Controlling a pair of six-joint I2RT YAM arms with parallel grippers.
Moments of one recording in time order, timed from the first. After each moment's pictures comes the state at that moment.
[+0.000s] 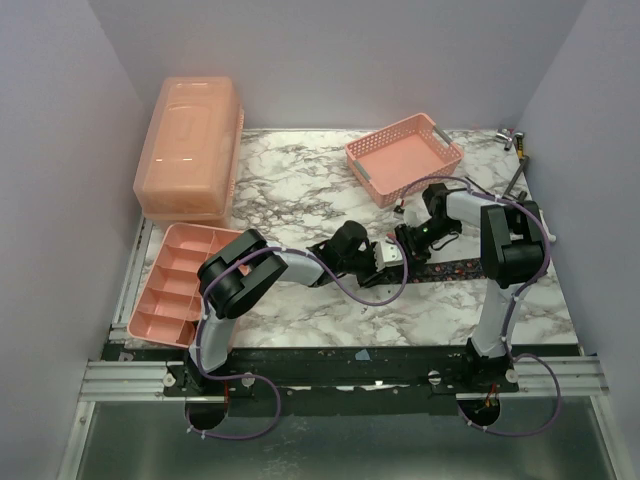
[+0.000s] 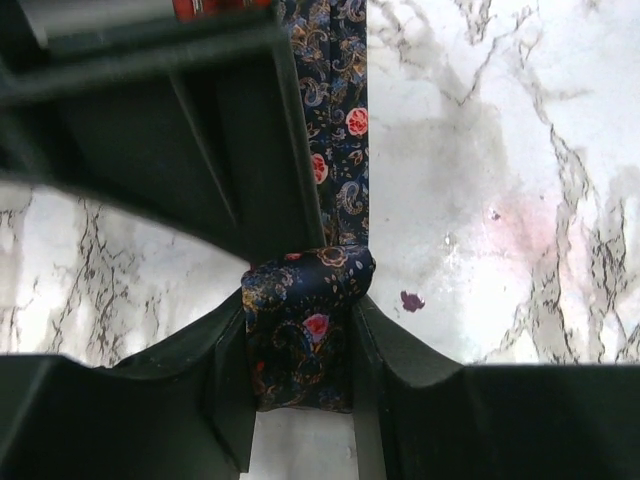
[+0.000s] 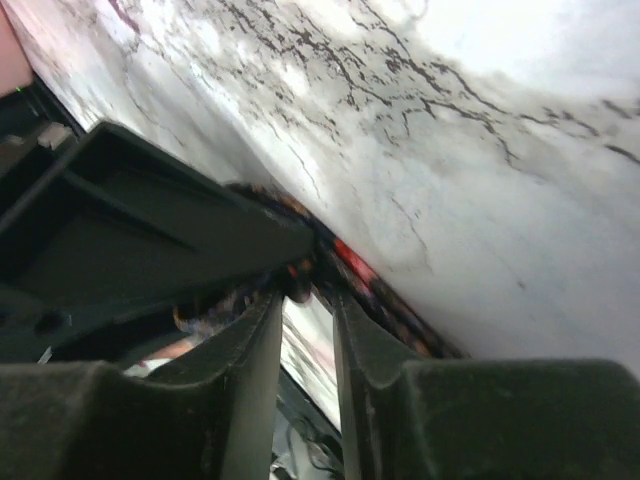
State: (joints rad) left arm -0.88 2.03 1.04 0.46 0.52 0.32; right arm 0.15 2.00 1.21 -0.87 -0.79 -0.19
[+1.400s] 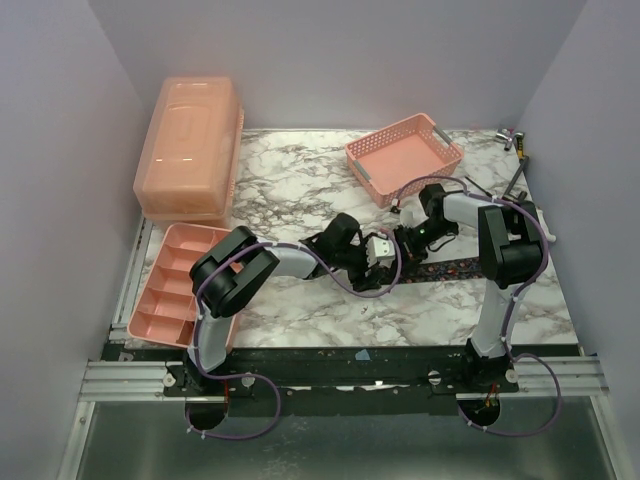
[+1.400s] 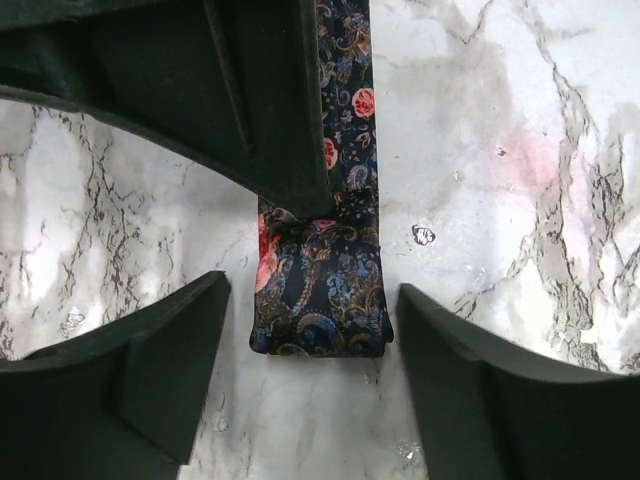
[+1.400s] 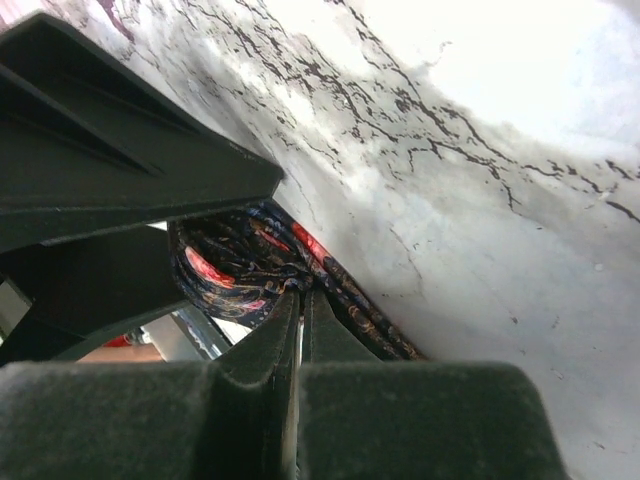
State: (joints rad) left arm -0.82 1.99 1.05 0.30 0.60 0.37; right arm 0.17 2.00 1.21 -0.84 -0.76 -0.24
